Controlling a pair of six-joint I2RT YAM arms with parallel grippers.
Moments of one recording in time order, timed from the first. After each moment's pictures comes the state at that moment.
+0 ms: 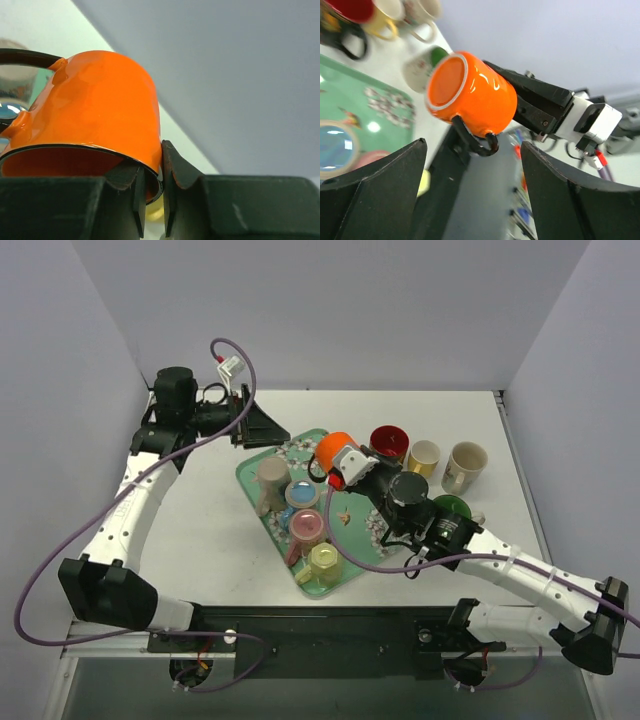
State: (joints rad) left arm -0.22 1.39 1.40 -0.33 1.16 -0.77; right arm 1.00 1.06 0.90 0.16 0.49 -0.74
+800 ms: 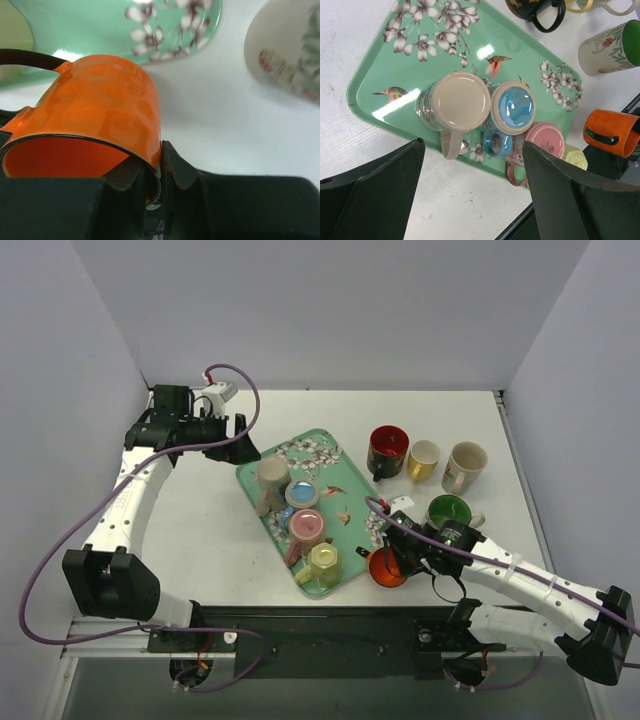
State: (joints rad) left arm -0.09 1.45 1.44 -0.78 0.62 0.02; right arm 0.92 1.02 0.82 -0.96 0.31 0.43
